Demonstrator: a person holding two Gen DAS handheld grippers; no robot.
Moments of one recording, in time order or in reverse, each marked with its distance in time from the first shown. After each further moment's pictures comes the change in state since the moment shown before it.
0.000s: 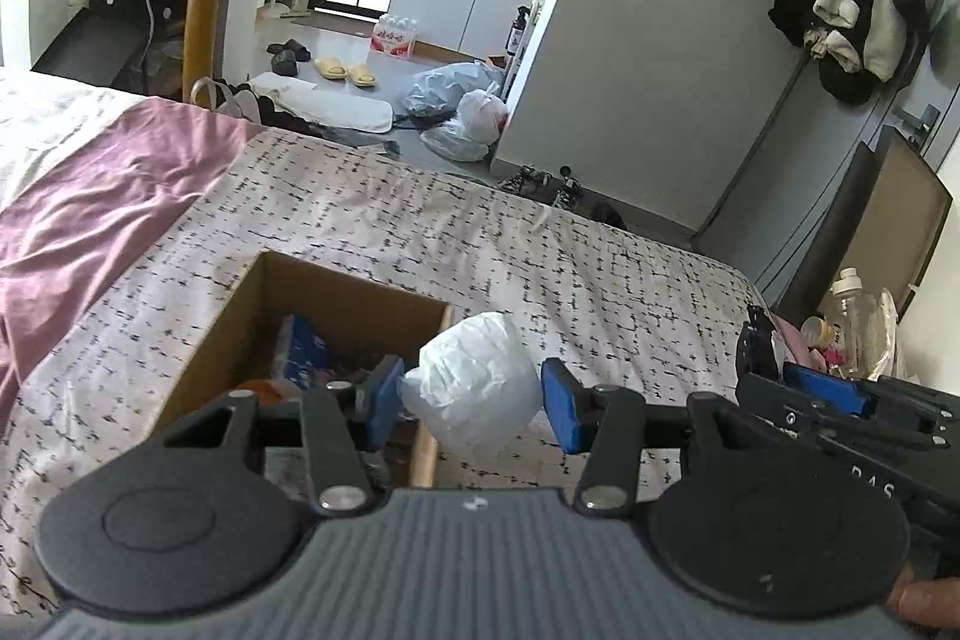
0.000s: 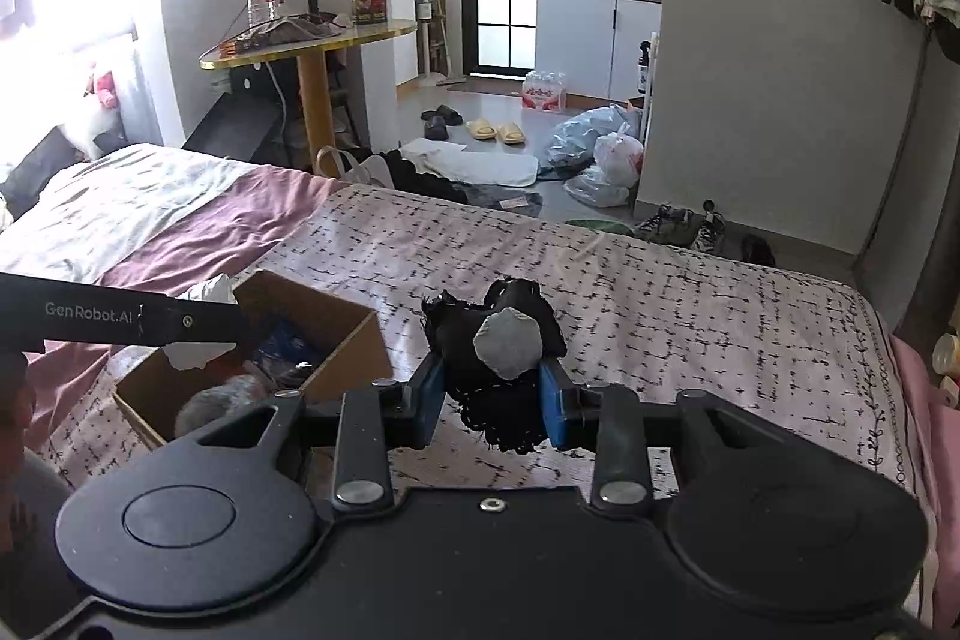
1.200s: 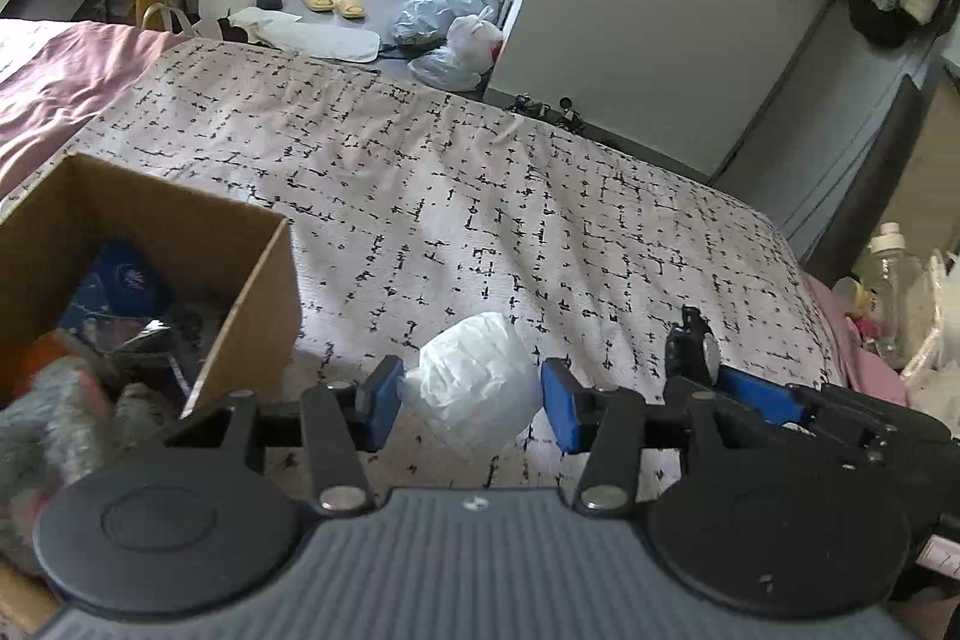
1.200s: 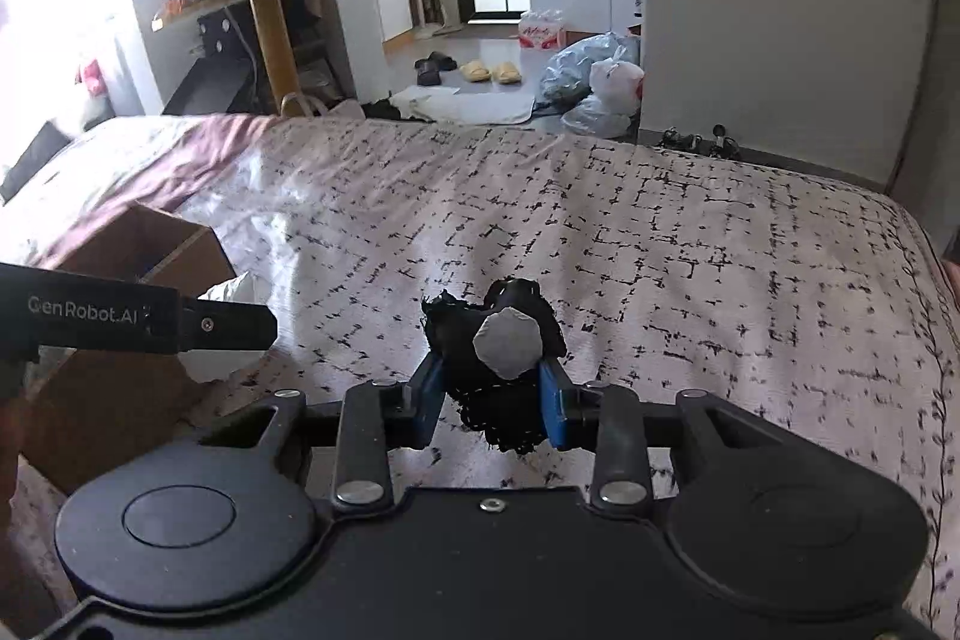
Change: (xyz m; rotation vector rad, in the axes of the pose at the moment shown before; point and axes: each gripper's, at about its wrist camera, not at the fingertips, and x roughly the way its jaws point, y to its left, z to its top) left arm 0.134 -0.075 -0.030 -0.008 0.122 0.018; right arm 0.098 -0.098 -0.048 0.074 0.096 0.062
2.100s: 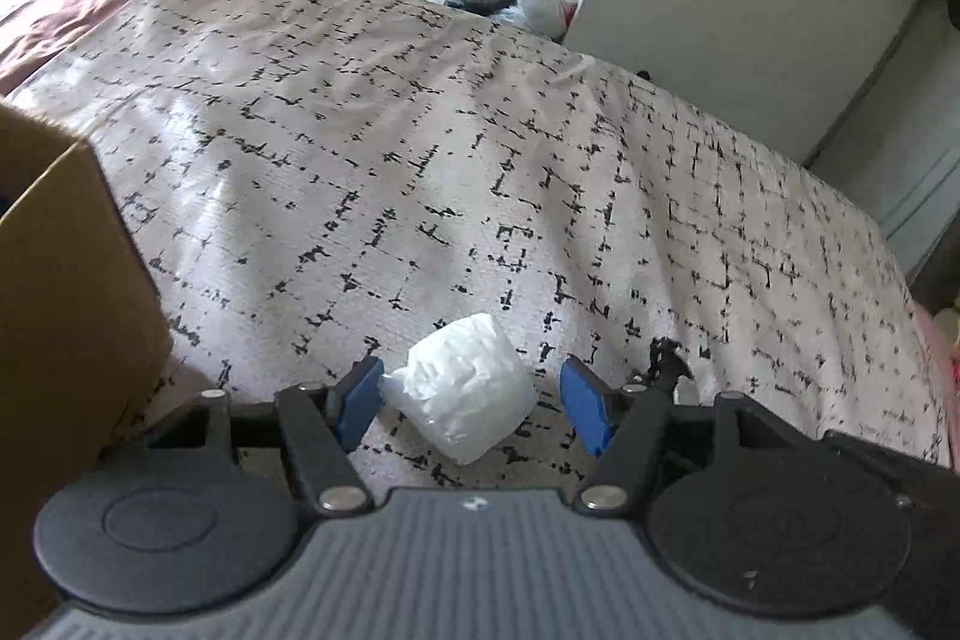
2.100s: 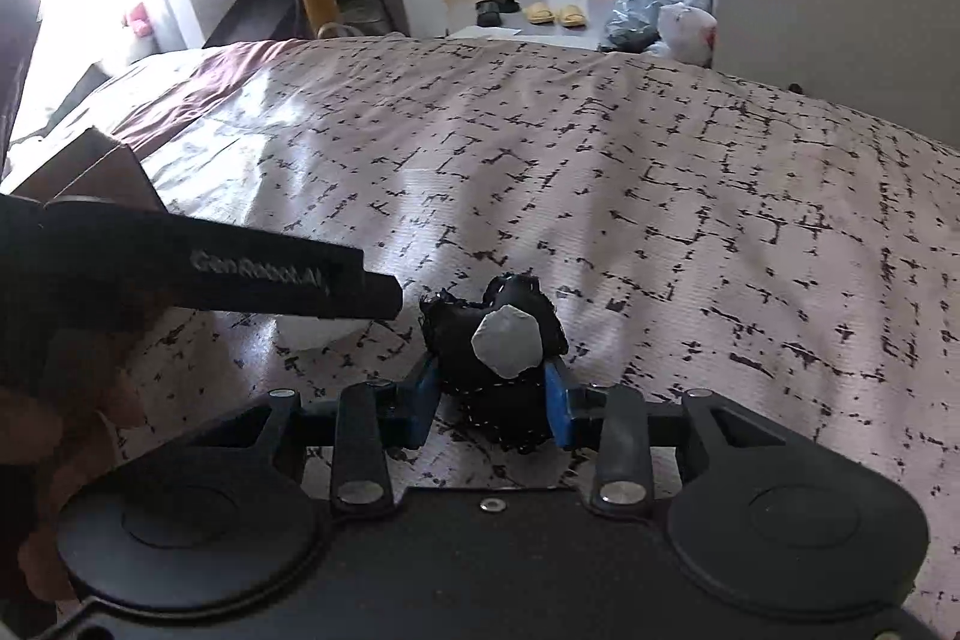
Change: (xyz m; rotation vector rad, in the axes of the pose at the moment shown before) left arm 0.131 -0.020 0.003 -0.092 0.053 0.140; right arm 0.096 -0.033 -0.012 -0.081 0.106 0.127
